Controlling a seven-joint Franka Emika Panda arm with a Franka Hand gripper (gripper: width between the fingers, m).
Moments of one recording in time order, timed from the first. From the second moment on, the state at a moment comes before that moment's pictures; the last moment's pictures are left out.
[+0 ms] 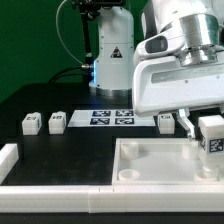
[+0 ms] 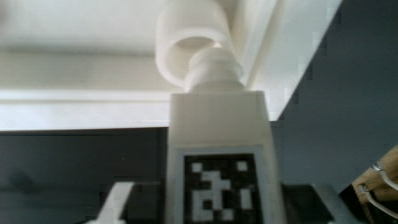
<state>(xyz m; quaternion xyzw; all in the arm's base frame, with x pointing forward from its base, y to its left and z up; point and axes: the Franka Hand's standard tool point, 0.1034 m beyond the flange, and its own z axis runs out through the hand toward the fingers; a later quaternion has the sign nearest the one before) 0.633 0.115 0.087 -0.96 -0.03 -0.29 0.05</state>
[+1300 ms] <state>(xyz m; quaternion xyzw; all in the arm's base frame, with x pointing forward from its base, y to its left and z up) 0.623 0.111 0.075 -0.95 -0.04 -0.30 0.04</state>
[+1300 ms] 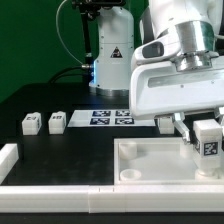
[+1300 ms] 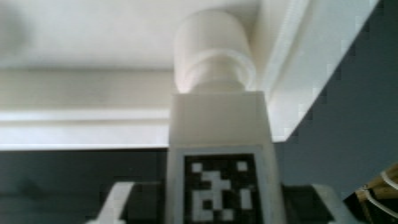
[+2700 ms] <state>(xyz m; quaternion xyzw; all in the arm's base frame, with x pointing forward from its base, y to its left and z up) 0.619 0.109 0.068 -0.96 -0.02 -0.27 0.04</state>
